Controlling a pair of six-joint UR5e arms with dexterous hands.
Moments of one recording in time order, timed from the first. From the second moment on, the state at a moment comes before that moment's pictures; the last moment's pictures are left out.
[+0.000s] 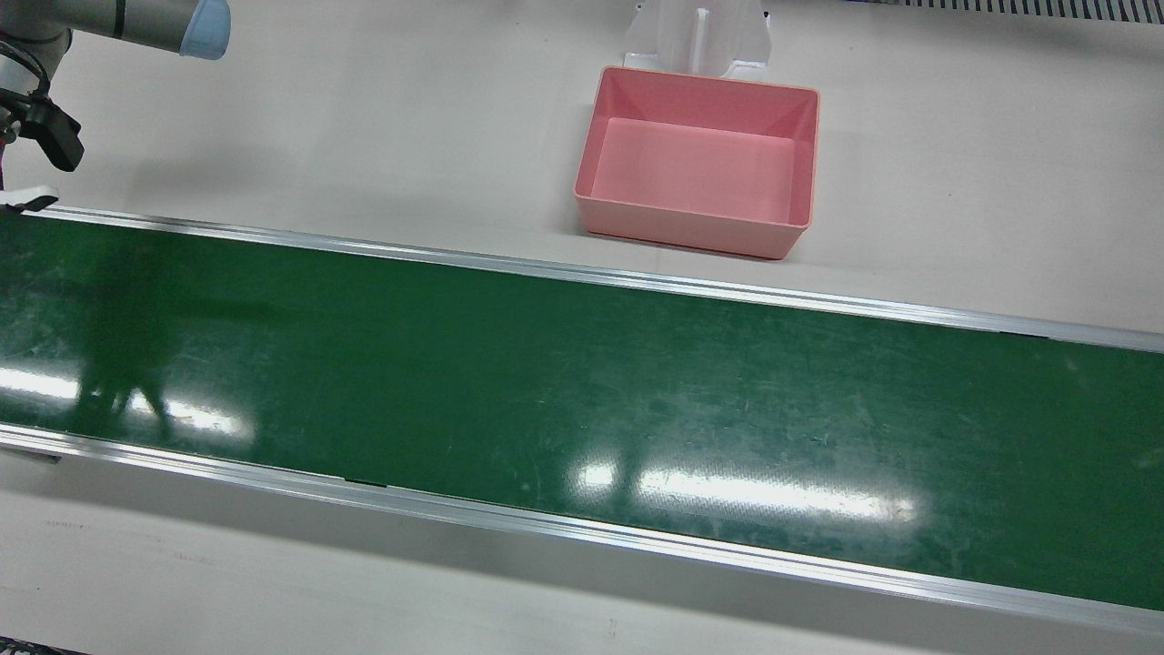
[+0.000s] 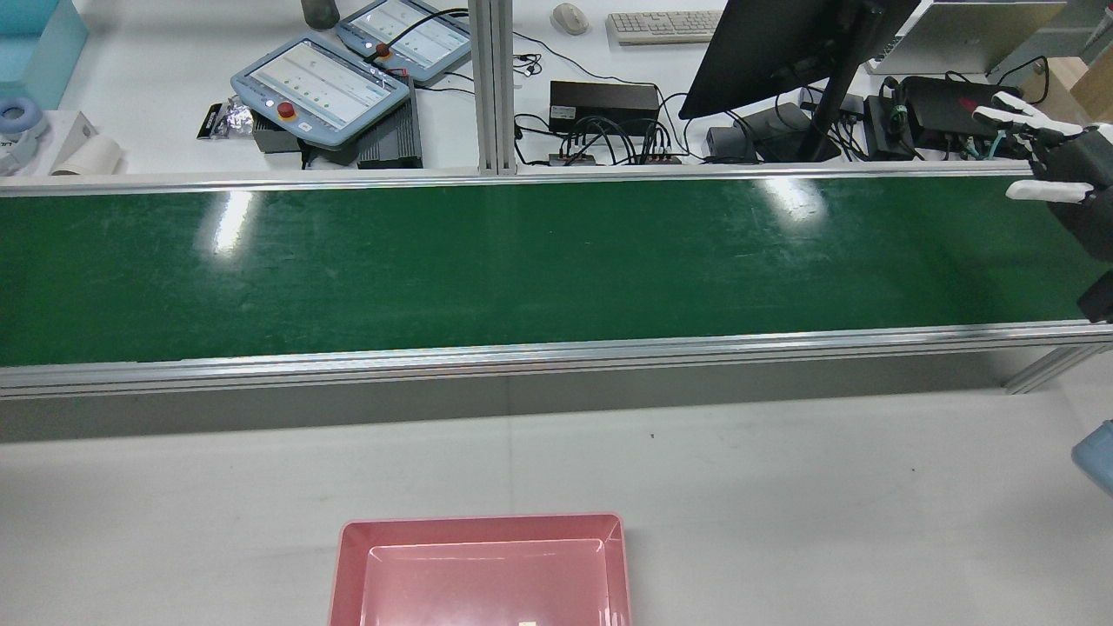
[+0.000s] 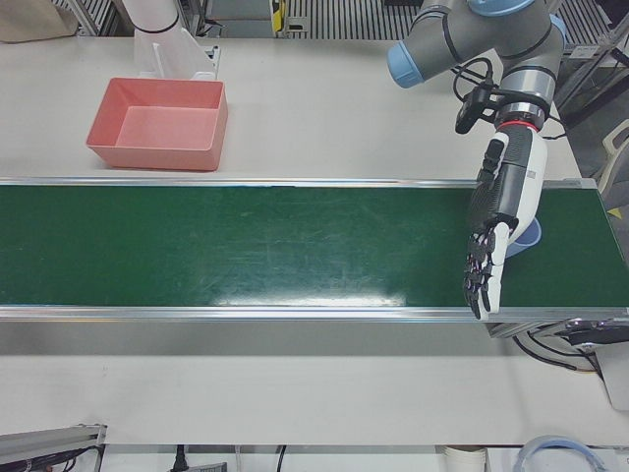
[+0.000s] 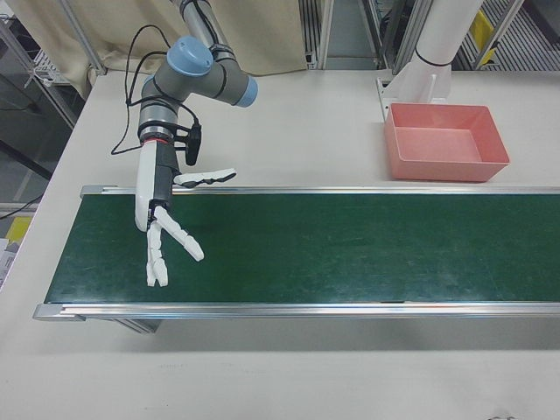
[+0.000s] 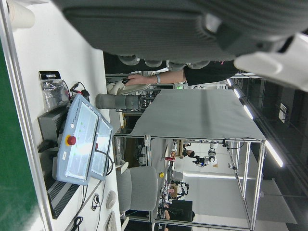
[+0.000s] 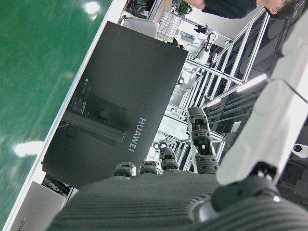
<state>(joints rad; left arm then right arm) -1.45 -1.68 -1.81 0.25 1.79 0.00 1.18 -1.63 1.81 -3.19 -1.26 -0.41</state>
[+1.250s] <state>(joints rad) -1.45 -1.68 -1.80 0.25 1.79 0.00 1.19 -1.64 1.81 -3.19 -1.26 -0.40</state>
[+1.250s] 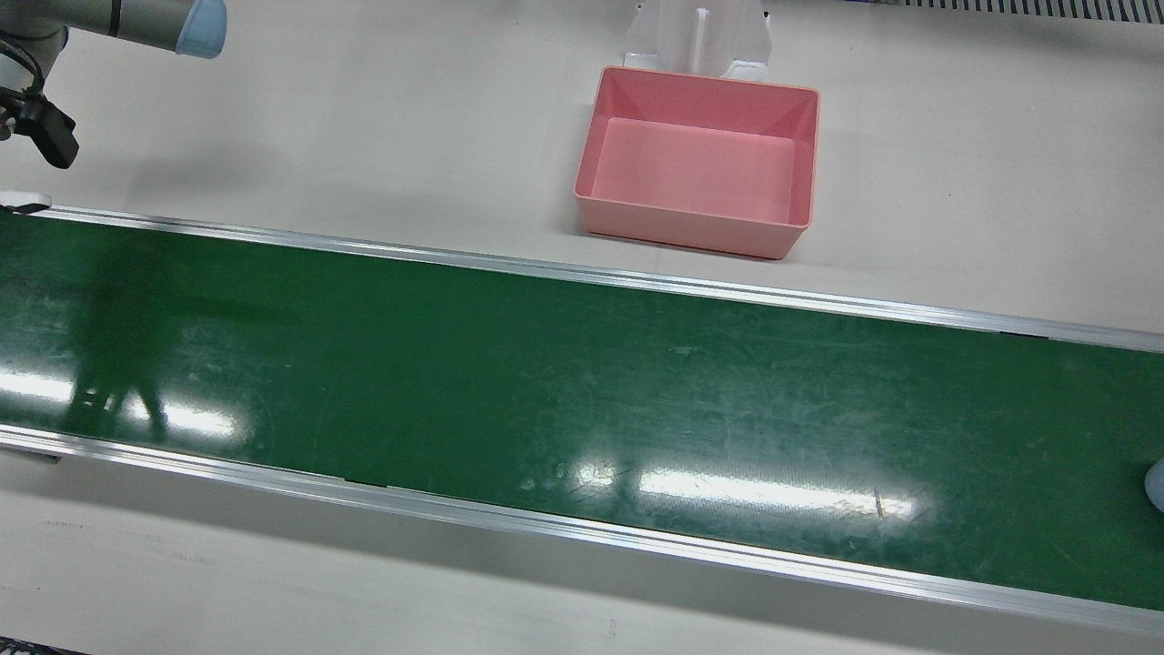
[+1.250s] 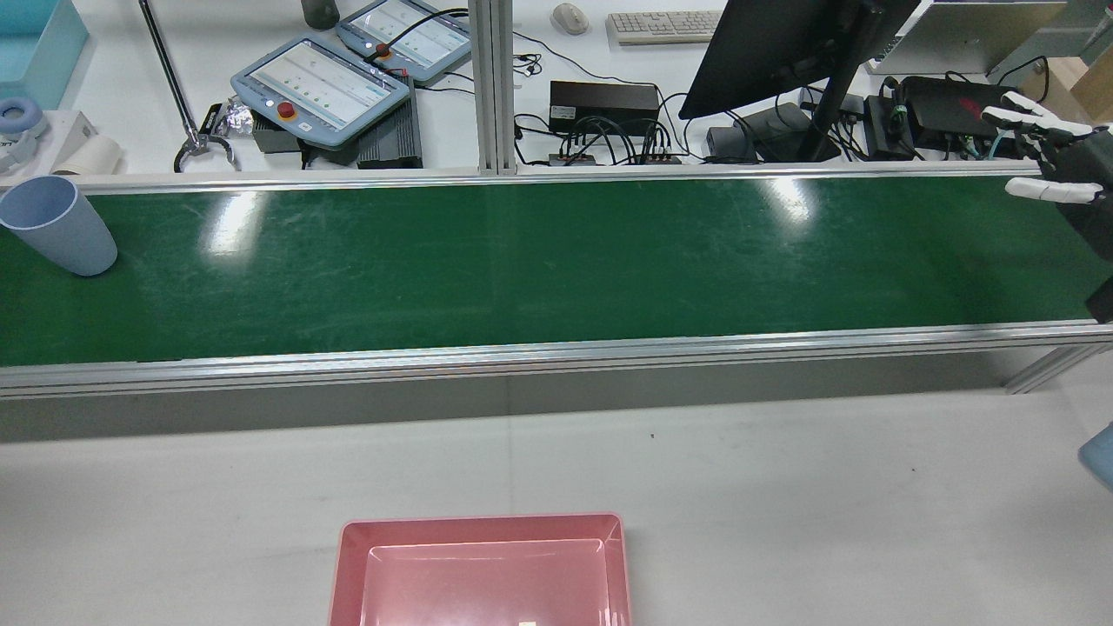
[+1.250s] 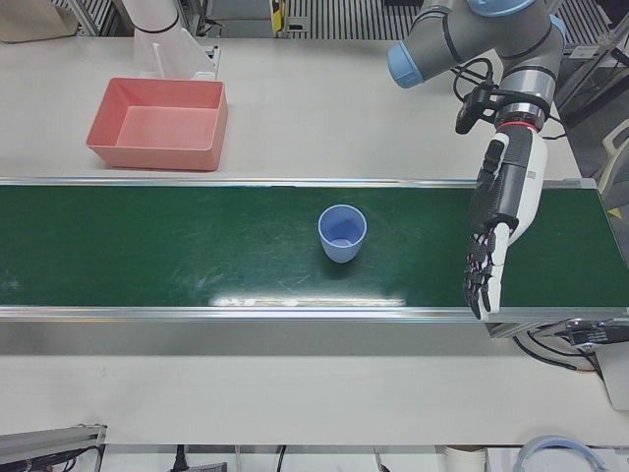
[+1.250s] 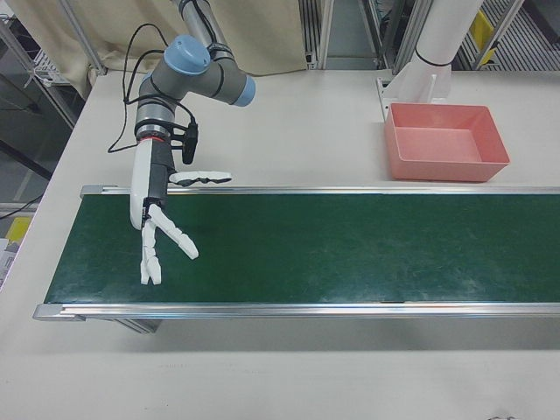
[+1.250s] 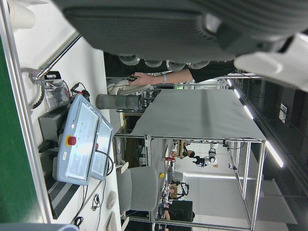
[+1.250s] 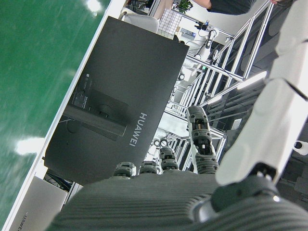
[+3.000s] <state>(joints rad) -1.45 -1.68 -1.80 0.25 1.79 0.00 1.22 -1.62 1.71 -3.09 -1.34 -0.41</state>
